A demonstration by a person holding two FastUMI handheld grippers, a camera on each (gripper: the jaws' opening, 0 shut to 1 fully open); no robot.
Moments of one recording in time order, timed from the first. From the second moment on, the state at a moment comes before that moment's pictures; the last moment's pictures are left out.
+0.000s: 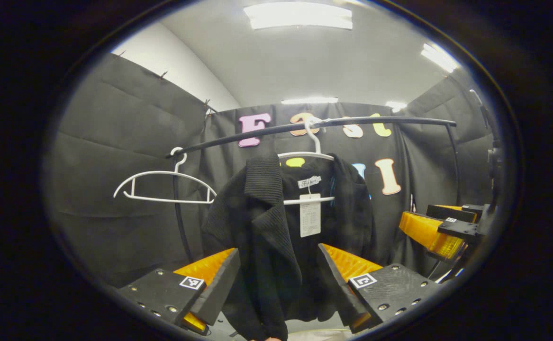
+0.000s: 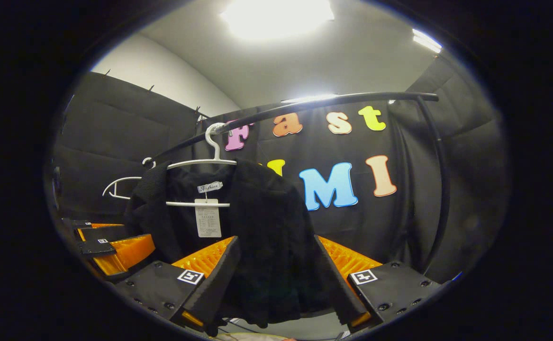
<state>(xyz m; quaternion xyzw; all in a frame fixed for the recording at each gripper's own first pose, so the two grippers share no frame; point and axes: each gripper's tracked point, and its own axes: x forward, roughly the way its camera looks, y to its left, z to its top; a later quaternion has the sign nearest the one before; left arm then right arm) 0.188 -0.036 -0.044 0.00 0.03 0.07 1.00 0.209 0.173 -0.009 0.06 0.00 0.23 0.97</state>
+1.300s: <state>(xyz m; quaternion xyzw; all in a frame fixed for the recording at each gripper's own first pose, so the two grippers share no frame) 0.258 -0.010 -0.083 0.00 0.05 0.20 0.98 0.319 0.270 -0.038 0.08 0.04 0.30 0.95</state>
